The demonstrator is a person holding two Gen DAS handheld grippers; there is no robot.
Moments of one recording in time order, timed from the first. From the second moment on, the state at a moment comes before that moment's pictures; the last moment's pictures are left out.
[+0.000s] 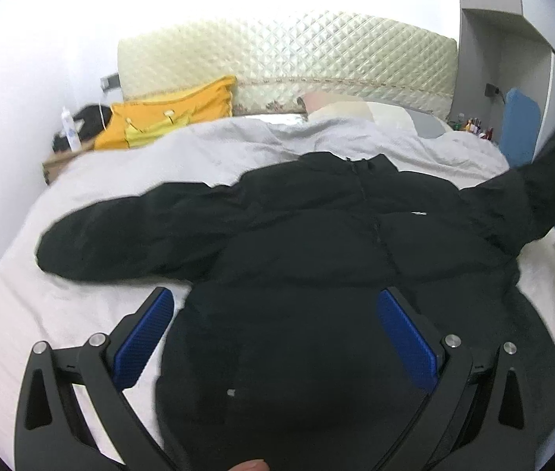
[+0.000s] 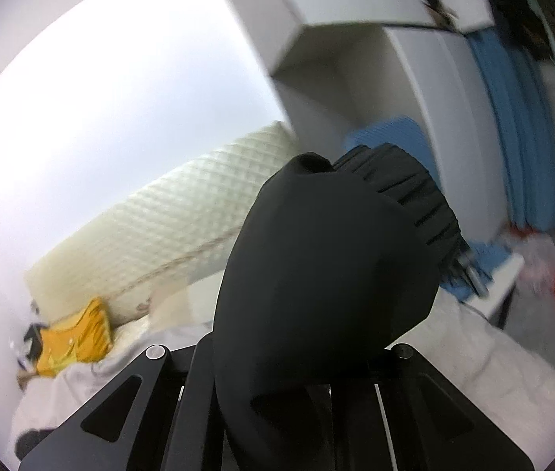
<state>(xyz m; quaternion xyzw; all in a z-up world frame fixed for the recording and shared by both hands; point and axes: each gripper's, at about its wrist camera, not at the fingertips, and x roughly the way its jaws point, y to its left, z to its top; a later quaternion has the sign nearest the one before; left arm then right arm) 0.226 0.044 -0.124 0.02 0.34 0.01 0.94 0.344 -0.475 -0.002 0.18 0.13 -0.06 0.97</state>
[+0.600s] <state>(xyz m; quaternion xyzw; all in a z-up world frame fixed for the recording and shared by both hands) 0.215 0.102 -0.134 -0.01 0.33 0.06 0.94 0.385 -0.177 -0.032 0.01 0.16 0.11 0.98</state>
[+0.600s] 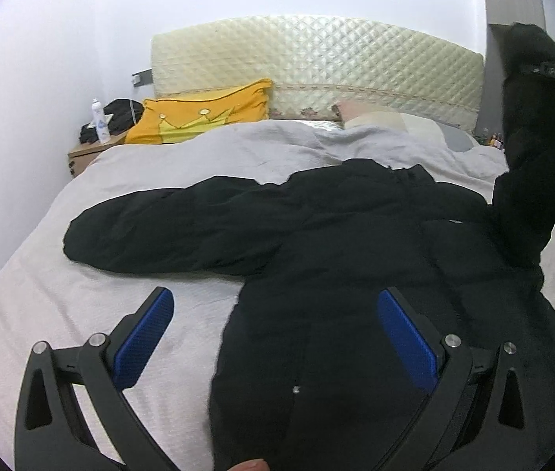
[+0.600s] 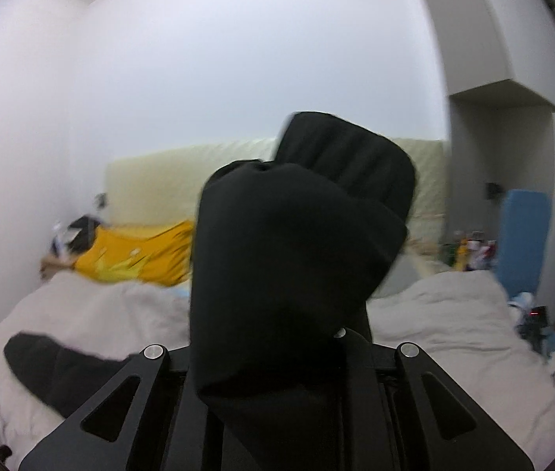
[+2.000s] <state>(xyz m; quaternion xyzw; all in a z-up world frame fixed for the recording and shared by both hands) 0.198 0.102 -0.085 -0.07 0.33 0.05 0.94 0.331 -0.061 -0.133 -0.02 0.32 0.20 0.93</state>
